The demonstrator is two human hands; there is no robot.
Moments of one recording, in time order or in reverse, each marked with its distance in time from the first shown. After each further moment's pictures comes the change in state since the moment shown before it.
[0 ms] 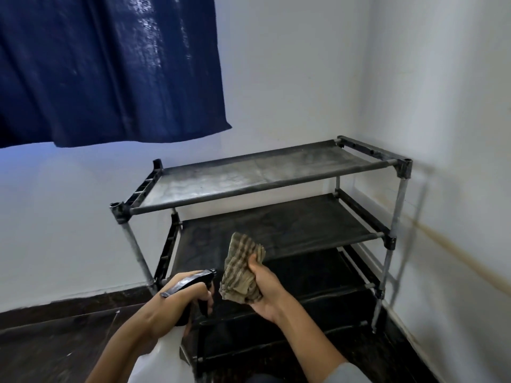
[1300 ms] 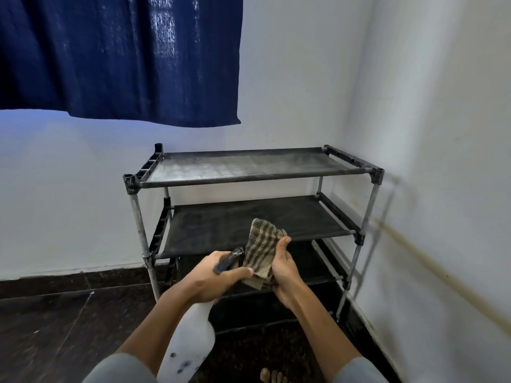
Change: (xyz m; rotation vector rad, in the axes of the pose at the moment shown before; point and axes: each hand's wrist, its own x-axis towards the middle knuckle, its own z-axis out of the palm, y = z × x) left_hand -0.008 0.016 0.057 0.304 -0.004 0.151; right_hand -0.061 -0.008 -0.015 -0.353 0.355 -0.302
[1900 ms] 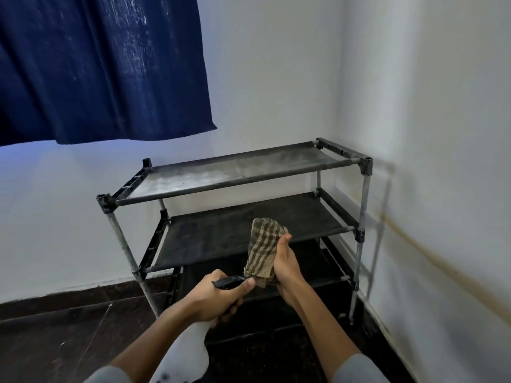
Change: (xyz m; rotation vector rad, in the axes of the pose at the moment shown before) left_hand 0.018 0.013 0.044 -0.006 -0.117 -0.193; right_hand 0.028 -0.014 -0.043 0.040 -0.084 -0.045
